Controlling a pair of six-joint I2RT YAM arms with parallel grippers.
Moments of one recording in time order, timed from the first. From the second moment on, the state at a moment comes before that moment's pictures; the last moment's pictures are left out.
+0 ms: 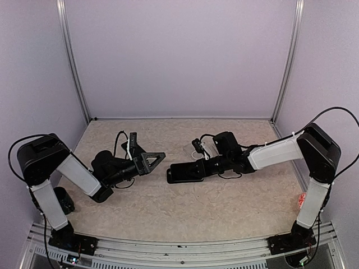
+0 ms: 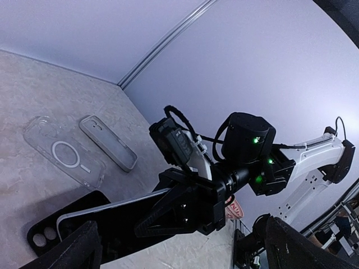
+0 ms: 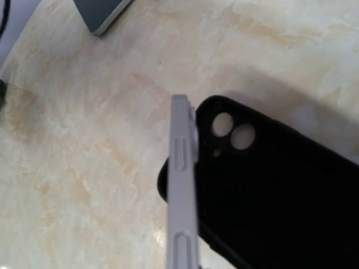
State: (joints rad) left arm -0.69 1.77 0.47 1.44 0.39 -0.83; right arm 0.75 1.83 0.97 0.22 -0.45 0.42
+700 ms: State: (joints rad) left arm -0.74 1.82 0.55 1.20 0.22 -0.83; right arm 0.64 1.92 1.08 0.08 -0.69 0.50
